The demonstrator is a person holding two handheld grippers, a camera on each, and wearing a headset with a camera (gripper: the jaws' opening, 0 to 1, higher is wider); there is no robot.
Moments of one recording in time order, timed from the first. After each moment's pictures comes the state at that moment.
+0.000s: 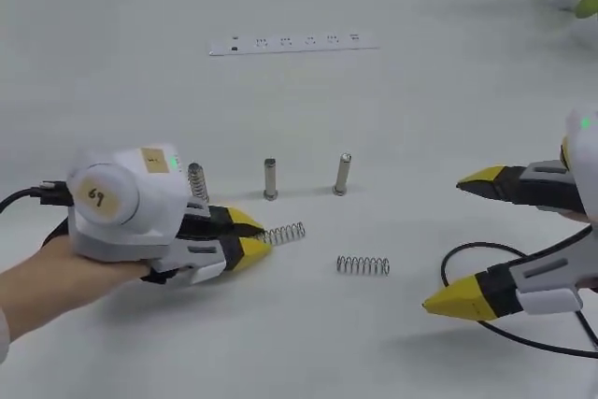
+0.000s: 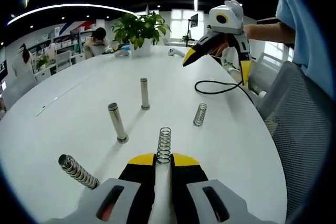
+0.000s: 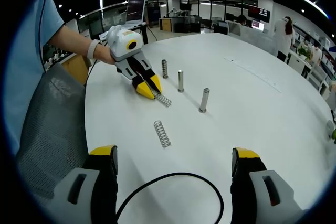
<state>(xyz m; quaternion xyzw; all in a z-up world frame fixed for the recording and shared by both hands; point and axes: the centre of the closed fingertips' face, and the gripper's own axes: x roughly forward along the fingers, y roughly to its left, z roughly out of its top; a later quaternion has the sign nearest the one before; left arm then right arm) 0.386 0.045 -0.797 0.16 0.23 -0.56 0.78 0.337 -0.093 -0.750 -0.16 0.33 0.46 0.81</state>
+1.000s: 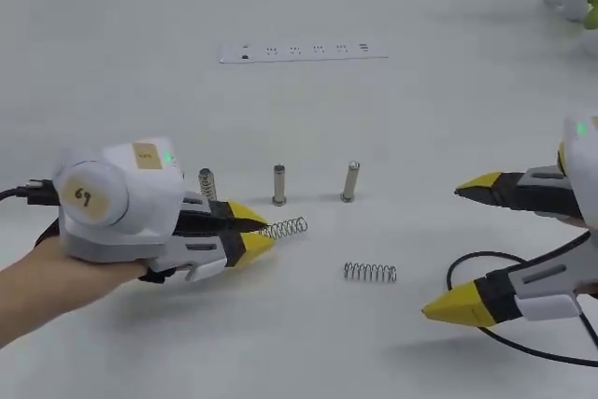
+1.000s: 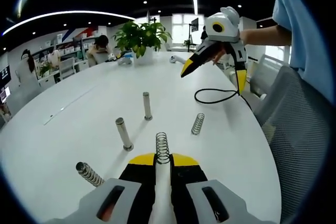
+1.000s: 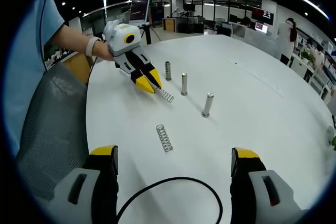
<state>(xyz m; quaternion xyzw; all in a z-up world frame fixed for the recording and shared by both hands) 0.382 0.051 -0.772 0.15 0.20 -0.55 0.80 0.339 -0.084 -0.747 -0.17 0.33 0.47 0.80</state>
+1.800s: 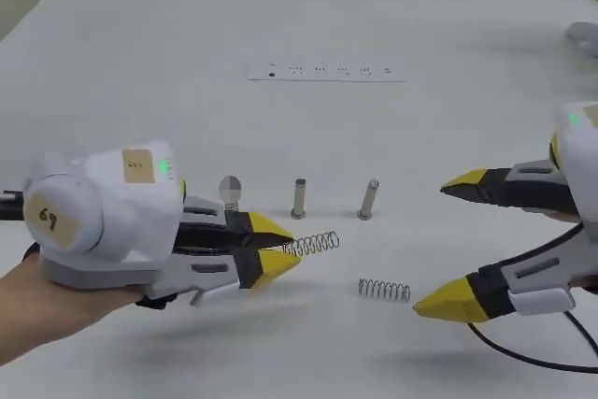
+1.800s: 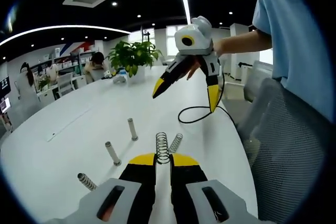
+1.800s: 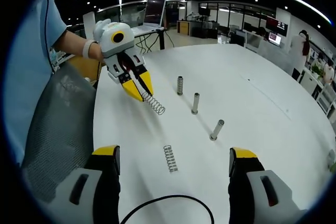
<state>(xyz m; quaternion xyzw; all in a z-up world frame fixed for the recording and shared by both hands) 0.337 0.044 -0.723 0.14 0.14 -0.57 0.80 0.343 -0.049 -0.721 -0.19 0.30 0.52 0.77</state>
